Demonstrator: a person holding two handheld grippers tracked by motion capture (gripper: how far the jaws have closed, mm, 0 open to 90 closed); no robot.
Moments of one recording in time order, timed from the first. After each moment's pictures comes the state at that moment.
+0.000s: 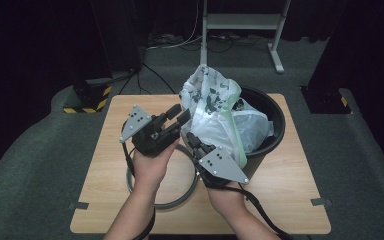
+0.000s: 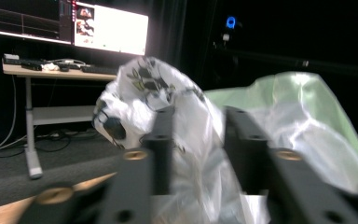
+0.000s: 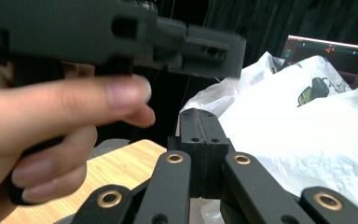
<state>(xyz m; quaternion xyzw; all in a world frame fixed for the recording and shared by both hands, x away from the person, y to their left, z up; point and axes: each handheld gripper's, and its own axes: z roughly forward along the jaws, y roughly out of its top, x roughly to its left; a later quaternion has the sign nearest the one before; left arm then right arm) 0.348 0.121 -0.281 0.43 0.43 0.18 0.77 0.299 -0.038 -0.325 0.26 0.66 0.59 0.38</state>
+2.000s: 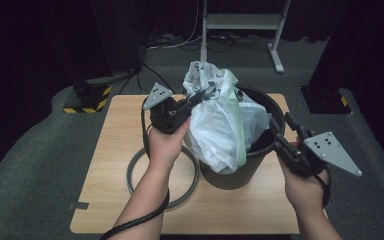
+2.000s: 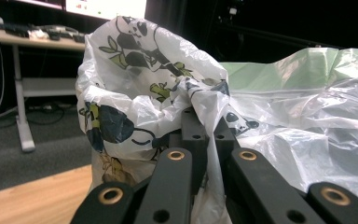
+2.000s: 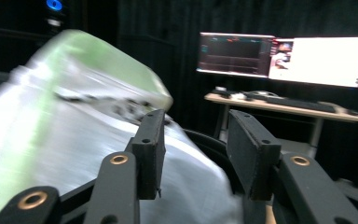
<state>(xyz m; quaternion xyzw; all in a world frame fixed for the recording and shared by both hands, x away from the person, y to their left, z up) 0.400 0.087 -0.273 0.48 0.45 0.16 0.74 0.314 -0.208 -0.294 0.38 0.58 0.58 0.44</state>
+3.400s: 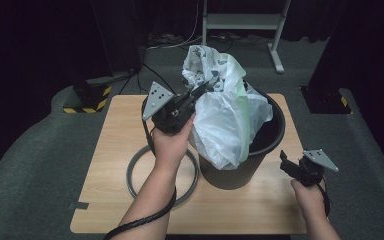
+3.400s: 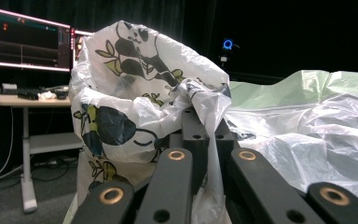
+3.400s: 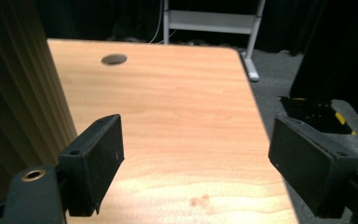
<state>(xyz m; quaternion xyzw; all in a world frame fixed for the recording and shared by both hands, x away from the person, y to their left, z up) 0.380 0.076 -0.253 0.43 0.38 0.20 0.79 0.380 -0.294 -0.469 0.55 0.63 0.41 0.38</state>
